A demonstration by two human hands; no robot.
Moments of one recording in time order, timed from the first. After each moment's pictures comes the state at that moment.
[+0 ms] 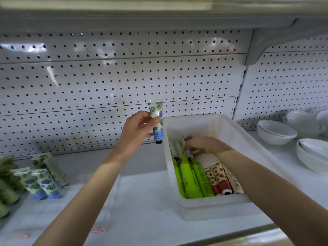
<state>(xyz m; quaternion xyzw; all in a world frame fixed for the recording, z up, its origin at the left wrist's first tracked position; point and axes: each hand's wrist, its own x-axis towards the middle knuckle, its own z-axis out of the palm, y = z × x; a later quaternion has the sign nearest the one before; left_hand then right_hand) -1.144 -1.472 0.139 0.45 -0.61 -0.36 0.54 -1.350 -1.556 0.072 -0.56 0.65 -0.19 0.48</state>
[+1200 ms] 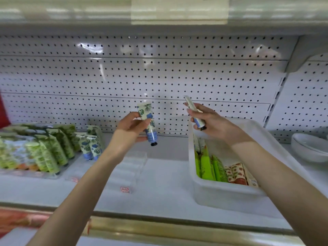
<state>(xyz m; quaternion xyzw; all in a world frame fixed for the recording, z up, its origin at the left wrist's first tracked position) -1.091 -1.385 0.136 0.51 -0.49 -0.33 0.62 -1.304 -1.508 0.146 -0.58 0.31 -0.38 0.65</state>
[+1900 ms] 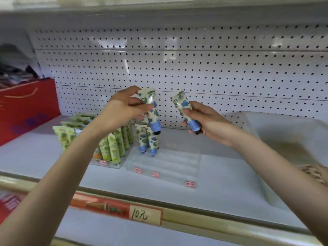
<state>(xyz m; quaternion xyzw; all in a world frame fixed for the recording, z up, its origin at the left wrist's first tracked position) -0.922 -1.326 0.185 0.59 -0.58 -0.24 0.51 -1.128 -1.415 0.153 -0.69 0.29 -0.32 0.58</state>
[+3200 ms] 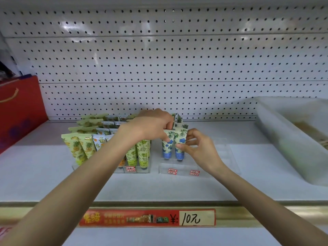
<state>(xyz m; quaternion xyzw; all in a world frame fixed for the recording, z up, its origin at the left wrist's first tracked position) -0.853 -1.372 0.144 0.58 -0.81 -0.01 0.00 -1.014 -1.377 0.047 -0.69 0.45 -0.44 0.37</state>
